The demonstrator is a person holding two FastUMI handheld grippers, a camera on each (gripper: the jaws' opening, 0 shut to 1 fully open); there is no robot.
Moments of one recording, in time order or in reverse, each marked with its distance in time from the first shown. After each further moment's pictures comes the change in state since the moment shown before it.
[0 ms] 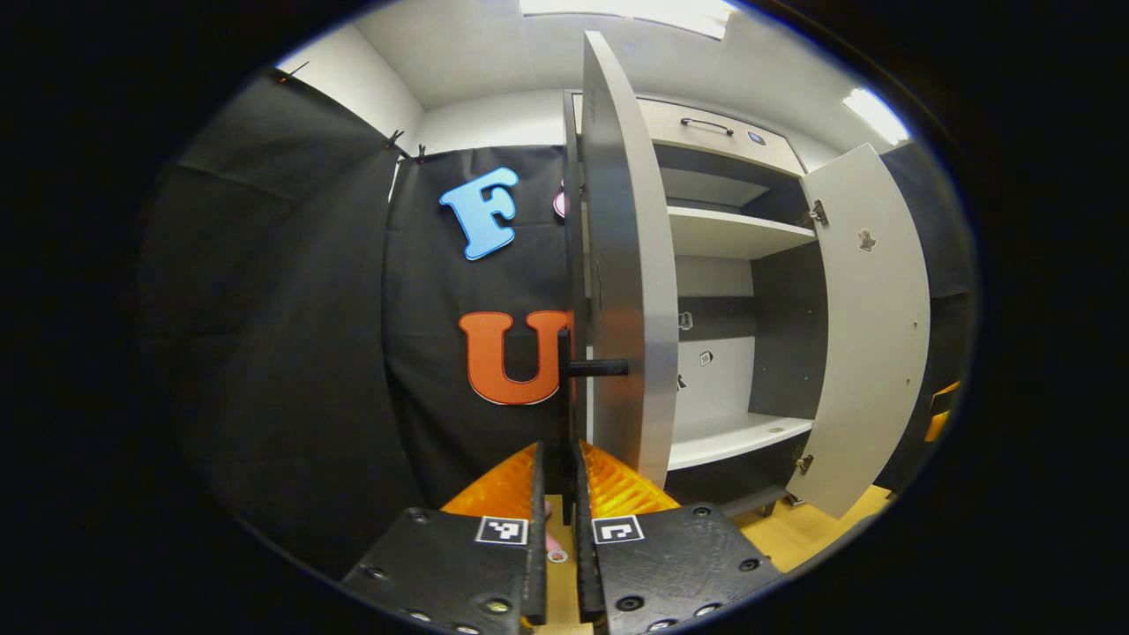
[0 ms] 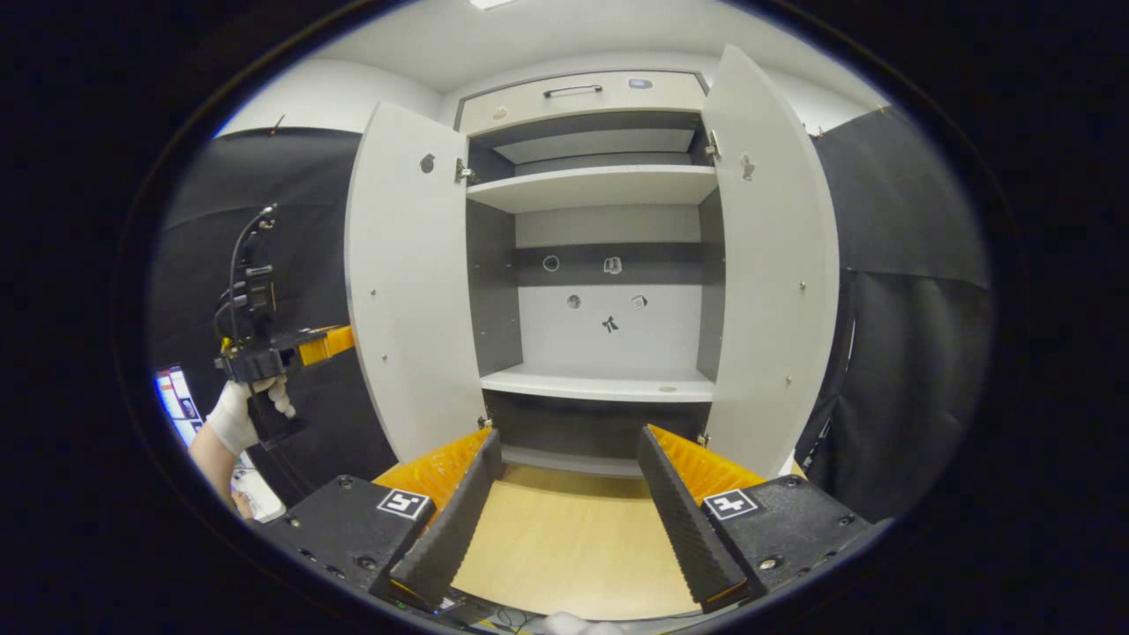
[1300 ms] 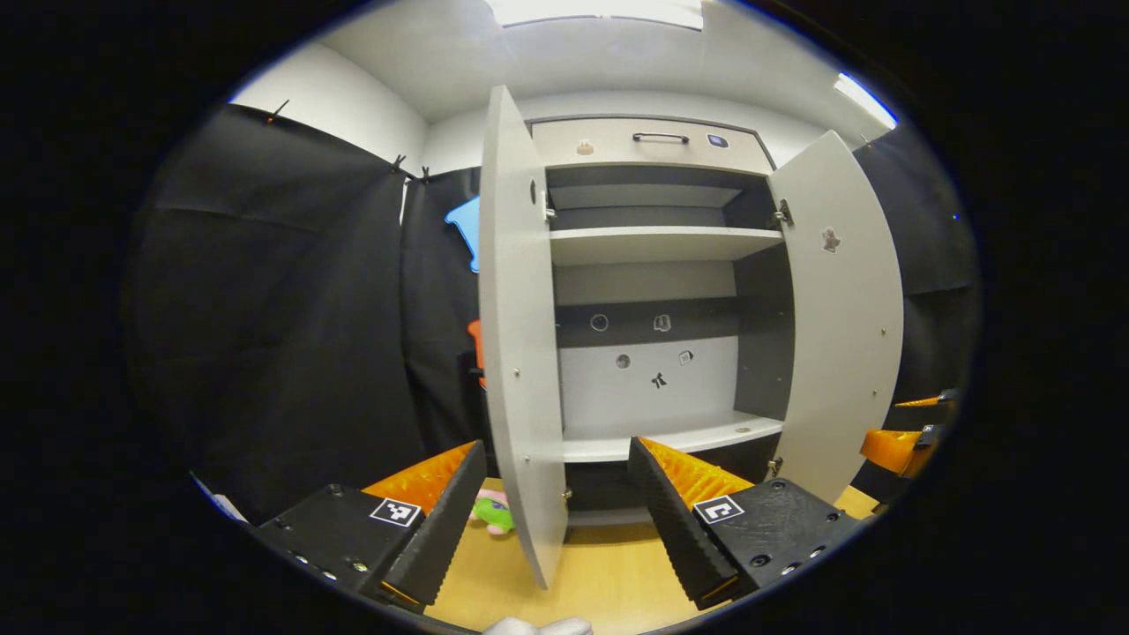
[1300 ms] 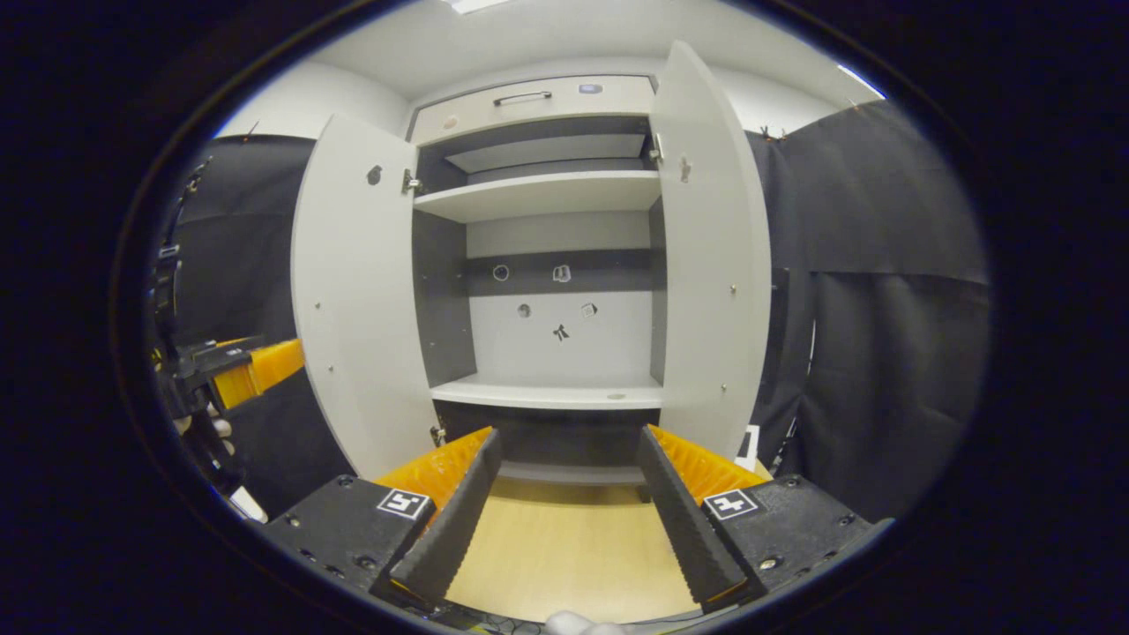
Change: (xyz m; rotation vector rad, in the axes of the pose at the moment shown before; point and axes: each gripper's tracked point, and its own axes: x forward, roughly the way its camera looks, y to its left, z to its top) left arm -0.077 -0.124 0.018 0.032 0.047 0.055; right arm 0.001 -0.058 0.005 0.033 -0.036 -0.136
